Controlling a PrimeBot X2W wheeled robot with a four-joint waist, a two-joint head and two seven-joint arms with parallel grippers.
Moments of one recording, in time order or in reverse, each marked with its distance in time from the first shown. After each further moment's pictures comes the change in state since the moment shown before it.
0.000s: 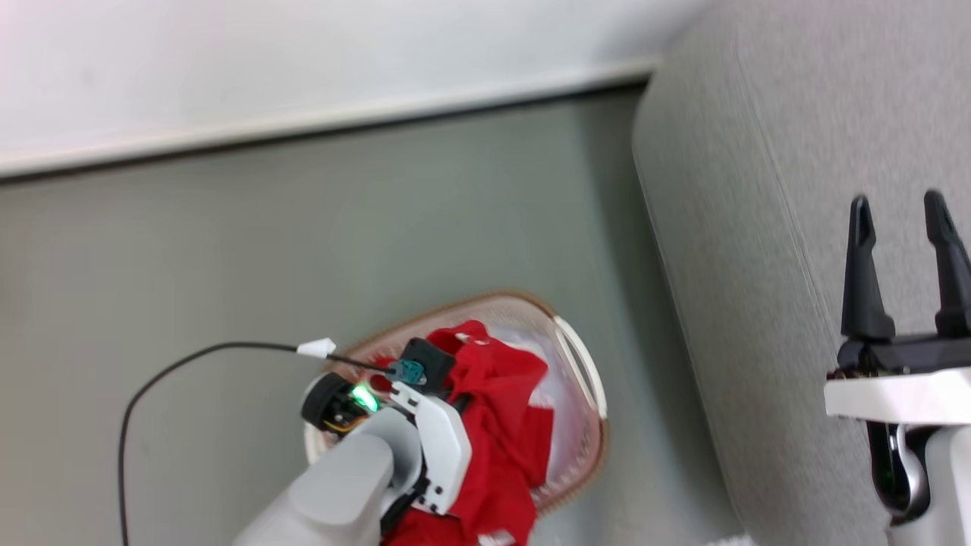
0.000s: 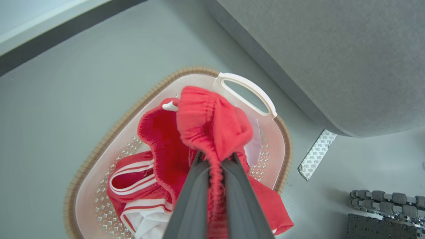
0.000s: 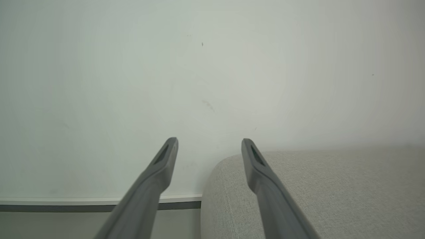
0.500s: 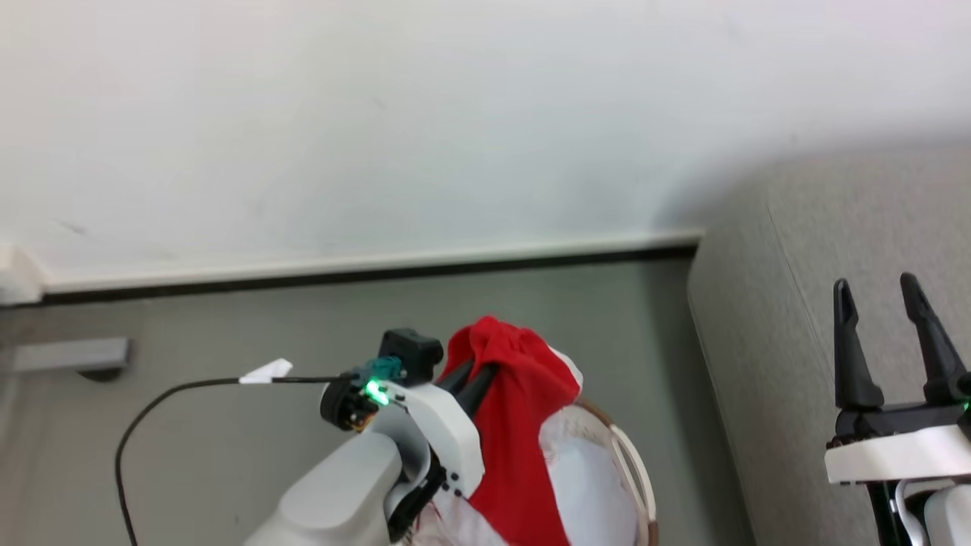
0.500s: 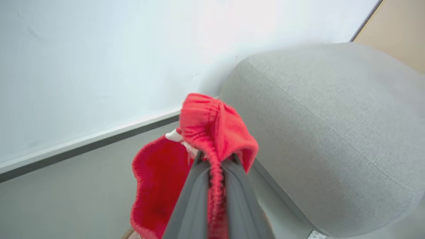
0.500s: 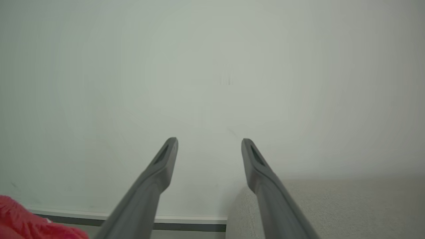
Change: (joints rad) left arm 0.067 0.030 0.046 -0.203 -0.174 0.000 -0.132; right arm 0.117 -0.062 0.033 0.065 0.028 0.000 0.000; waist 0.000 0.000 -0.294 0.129
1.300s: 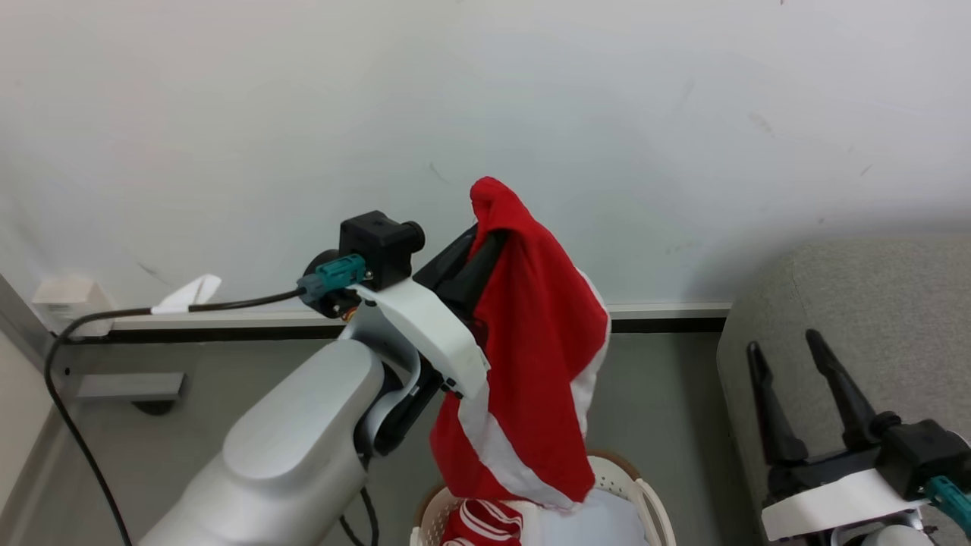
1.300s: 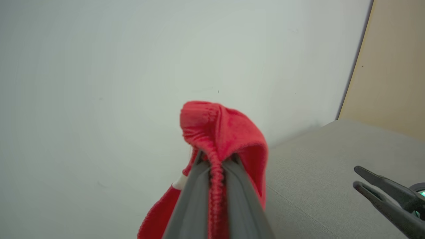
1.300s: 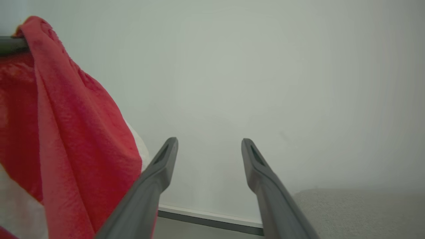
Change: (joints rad) left arm -0.074 0.155 0.107 -0.507 -0.011 0.142 0.082; right arm 0.072 -0.008 0.160 0.034 0.055 0.000 0.000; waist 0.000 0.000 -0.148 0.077
